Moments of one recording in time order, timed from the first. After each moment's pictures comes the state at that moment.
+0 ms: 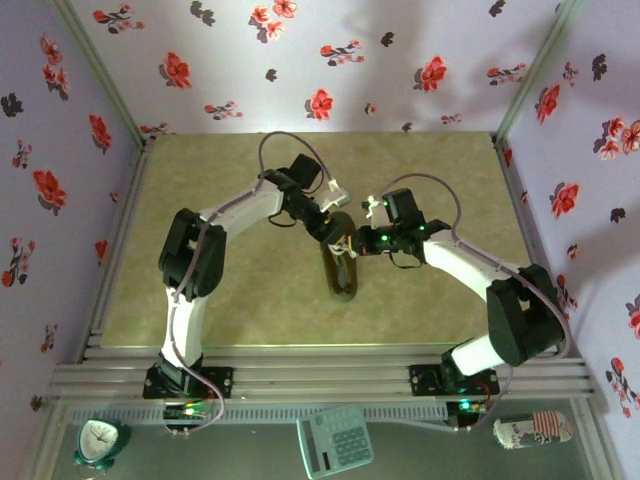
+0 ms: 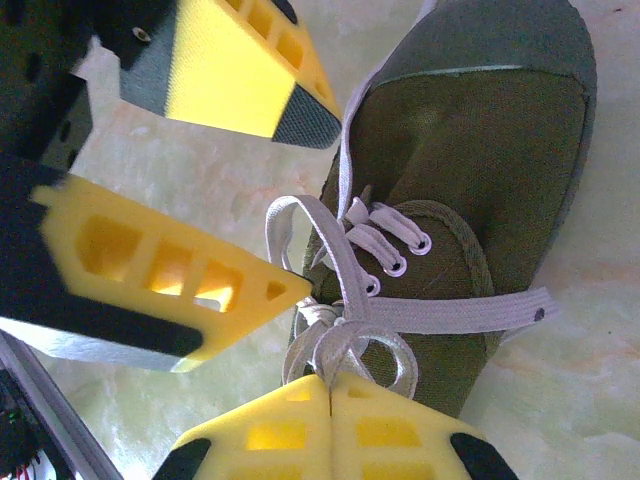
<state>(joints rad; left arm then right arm) -0.63 2.08 1.68 -0.77 0.55 0.30 0.46 1.47 0.90 -0.32 -0.49 0.37</state>
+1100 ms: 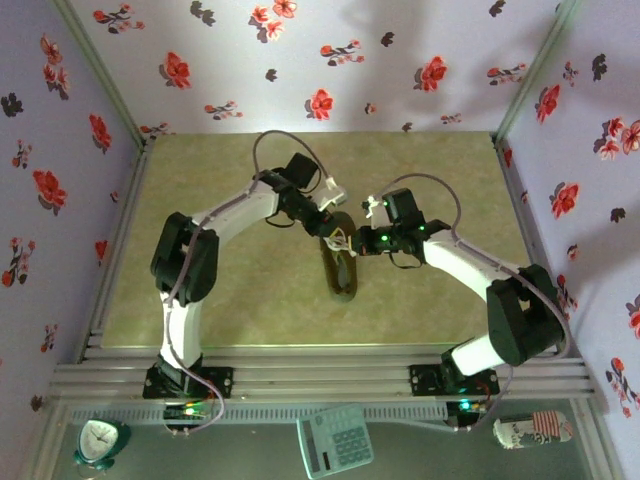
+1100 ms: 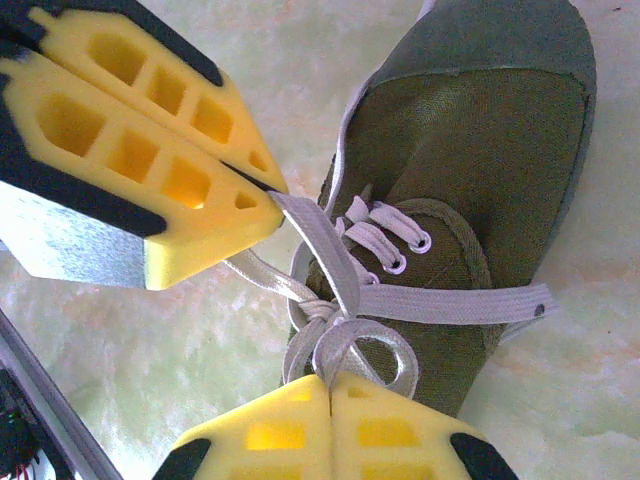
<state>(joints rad) -0.63 2.00 1.63 -0.74 0.55 0.25 0.46 1.47 0.90 -0.32 -0.49 0.37</state>
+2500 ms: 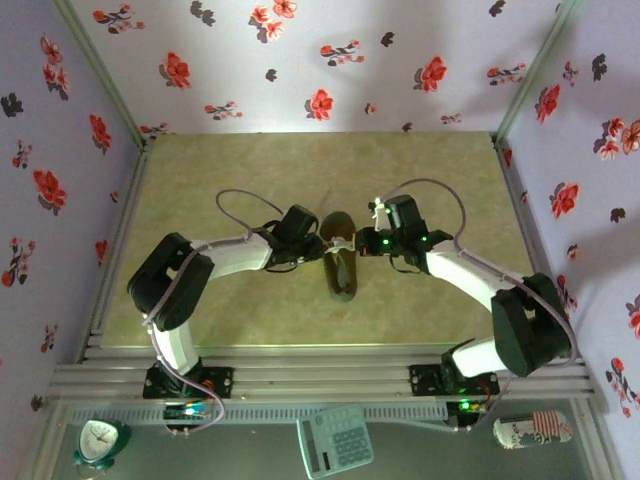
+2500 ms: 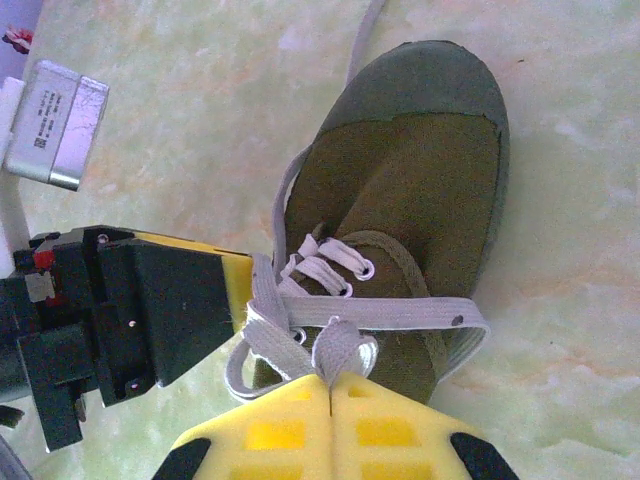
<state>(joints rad) -0.75 1.80 1.03 -0.16 0.01 -0.82 0.48 1.41 0.80 -0.18 -0.37 0.46</state>
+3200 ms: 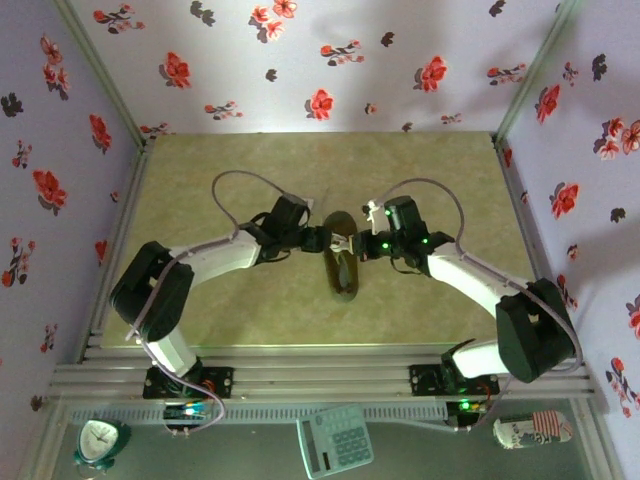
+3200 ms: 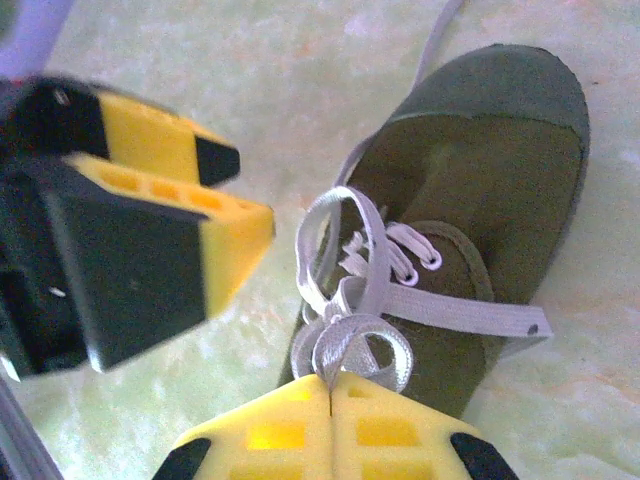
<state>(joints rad) -0.71 1.69 1.05 -0.13 0.08 -0.41 0.50 1.37 0.81 -0.22 -0.40 0.30</state>
